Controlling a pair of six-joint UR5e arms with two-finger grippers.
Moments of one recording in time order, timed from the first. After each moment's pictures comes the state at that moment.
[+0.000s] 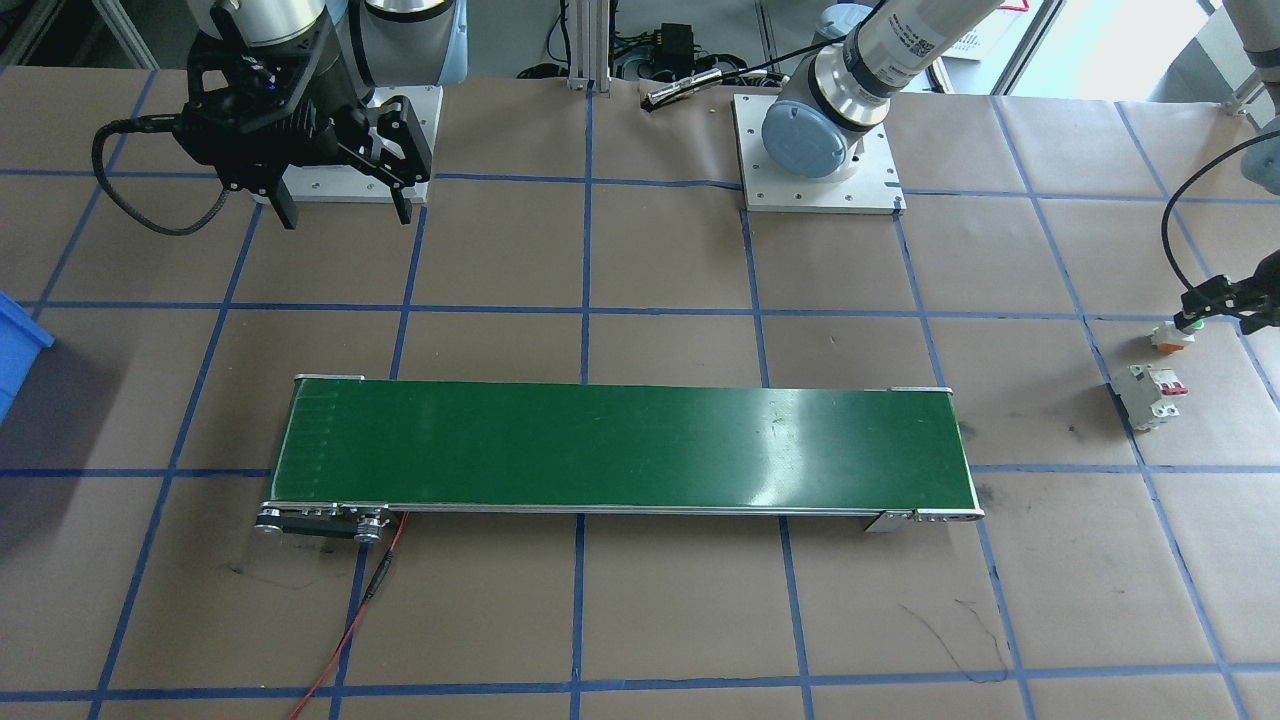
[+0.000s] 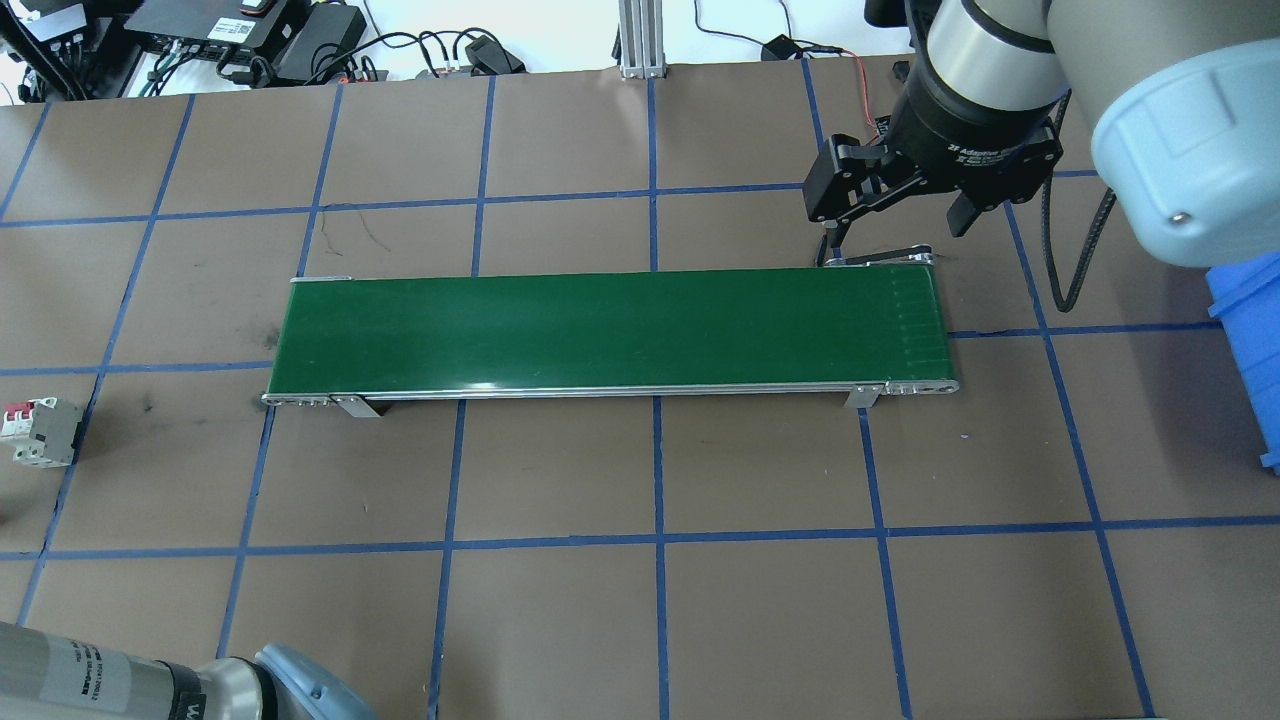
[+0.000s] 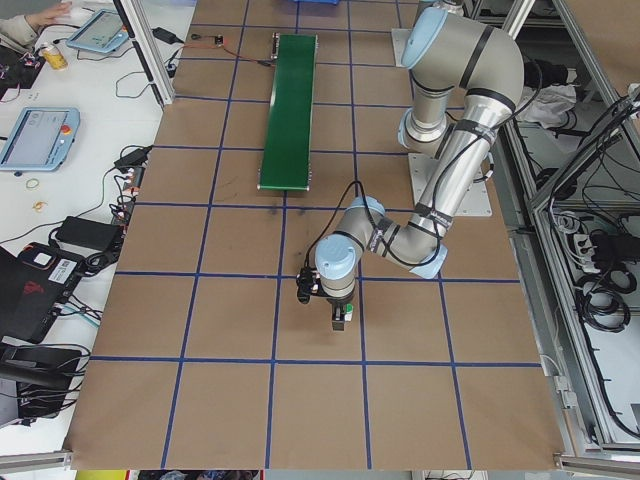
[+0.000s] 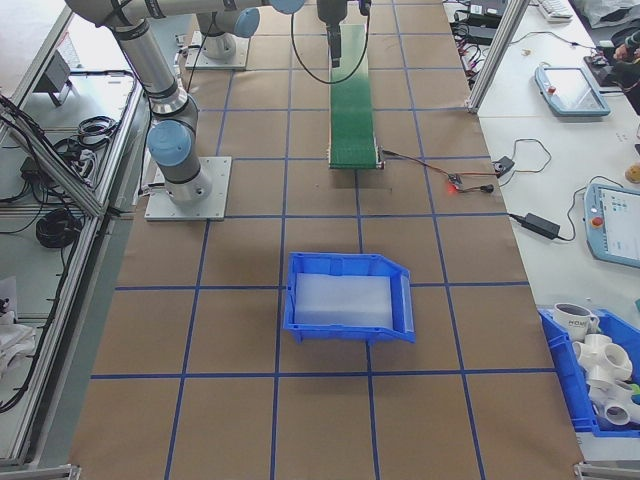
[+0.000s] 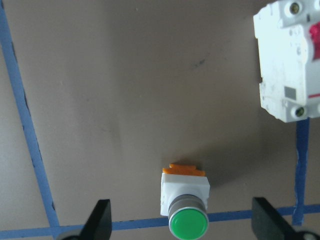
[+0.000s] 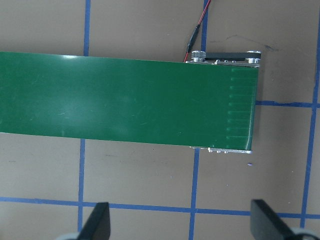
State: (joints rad) left arm -0.51 -1.99 -1.74 -1.02 1.68 1.14; right arm 1.67 -1.64 1.59 -1.61 -1.55 0.04
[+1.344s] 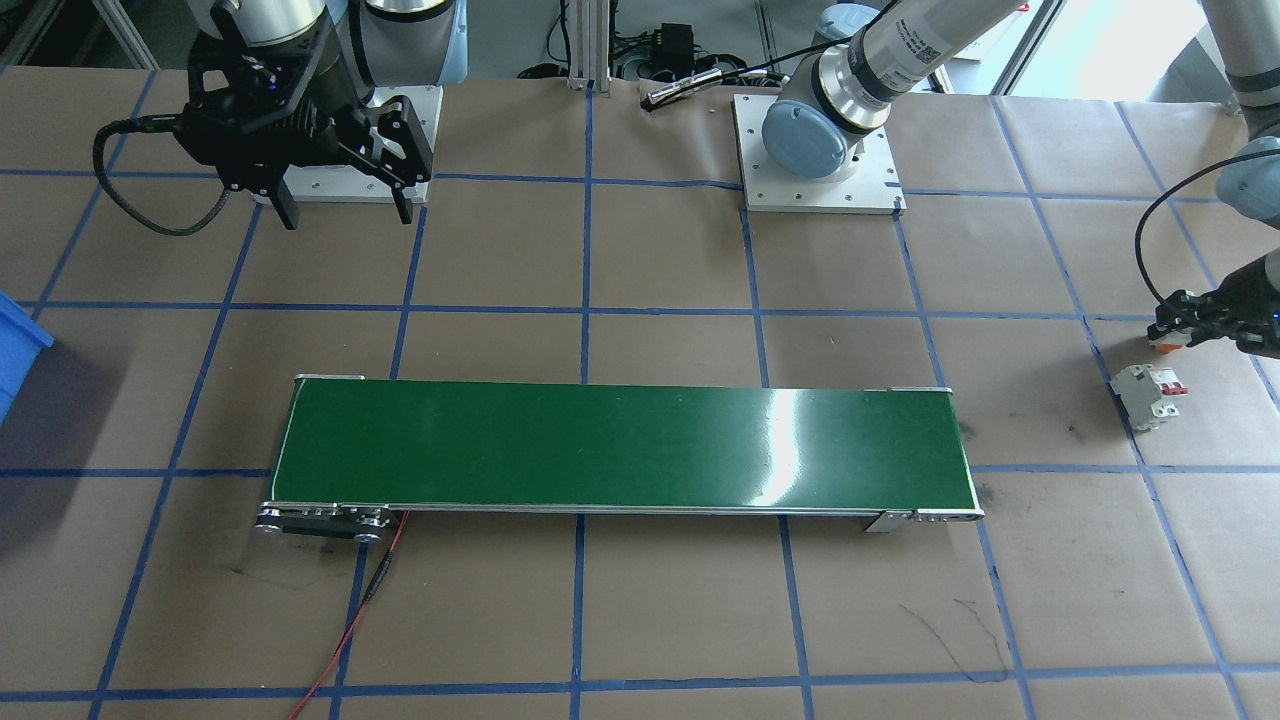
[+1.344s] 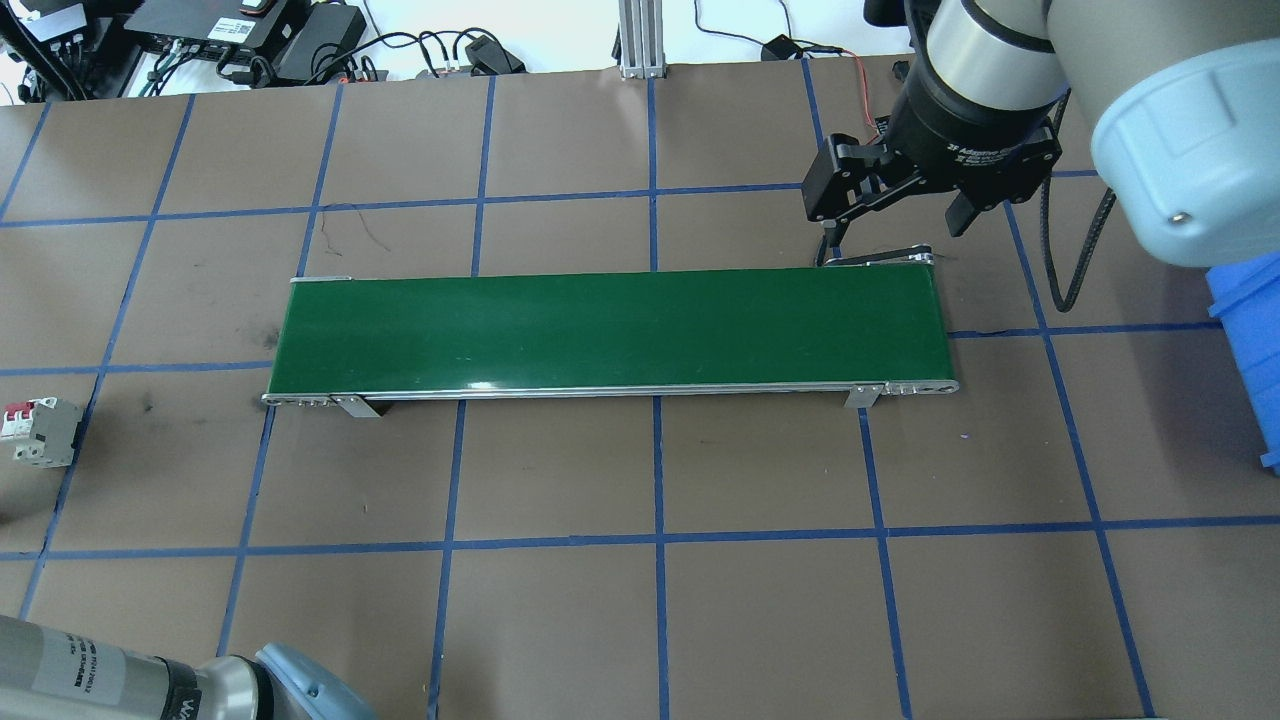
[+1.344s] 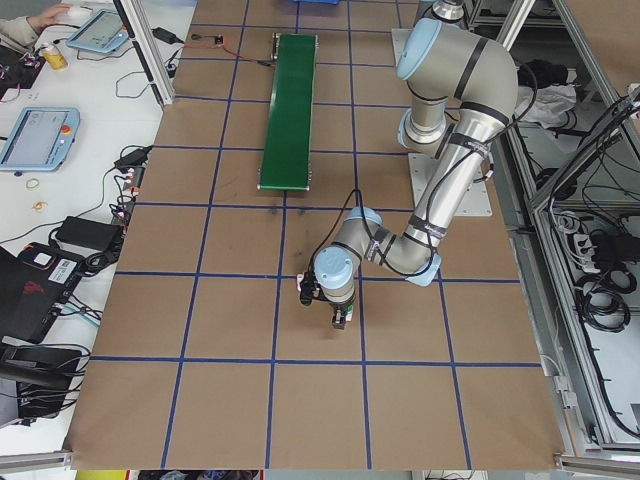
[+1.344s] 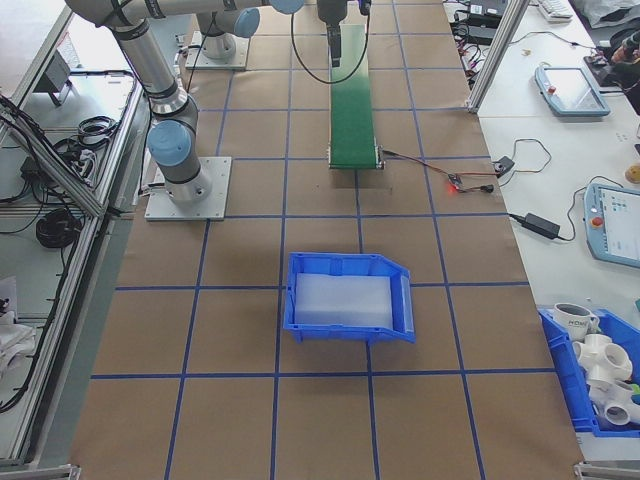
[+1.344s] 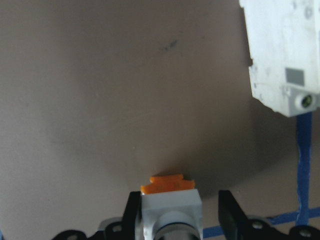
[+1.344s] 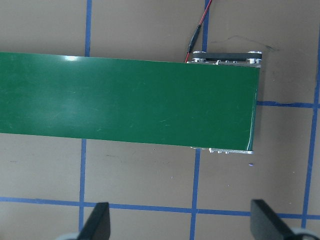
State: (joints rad) left arm -0.51 -2.04 -1.77 -1.01 1.69 1.21; right arm 1.67 -1.64 1.59 -1.61 -1.55 0.04
